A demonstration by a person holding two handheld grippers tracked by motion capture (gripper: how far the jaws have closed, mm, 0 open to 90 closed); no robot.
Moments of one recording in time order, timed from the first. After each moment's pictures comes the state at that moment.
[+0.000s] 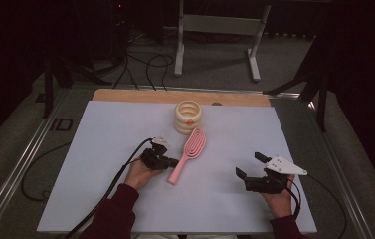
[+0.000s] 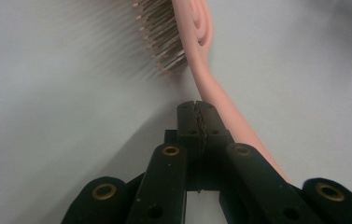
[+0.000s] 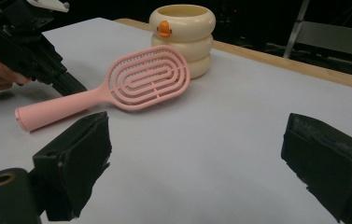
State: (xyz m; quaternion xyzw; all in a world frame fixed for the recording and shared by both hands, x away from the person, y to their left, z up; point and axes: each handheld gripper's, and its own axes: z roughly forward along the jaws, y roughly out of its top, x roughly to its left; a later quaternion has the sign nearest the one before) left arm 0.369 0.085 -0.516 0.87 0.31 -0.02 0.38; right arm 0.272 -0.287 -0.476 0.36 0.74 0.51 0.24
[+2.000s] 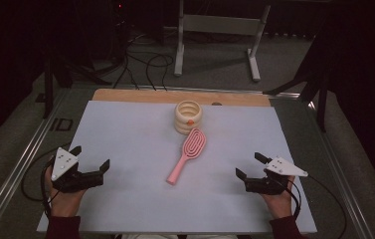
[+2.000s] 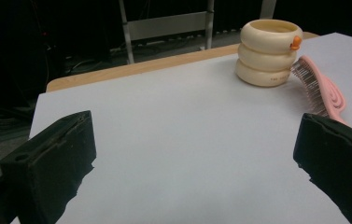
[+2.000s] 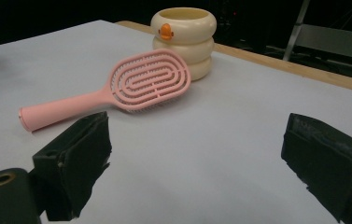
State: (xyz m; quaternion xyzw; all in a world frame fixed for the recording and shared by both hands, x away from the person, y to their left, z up) left arm 0.249 0.261 -0.445 0.70 0.45 0.32 0.46; right arm 0.269 -0.286 -0.476 0.36 0.74 0.51 0.25
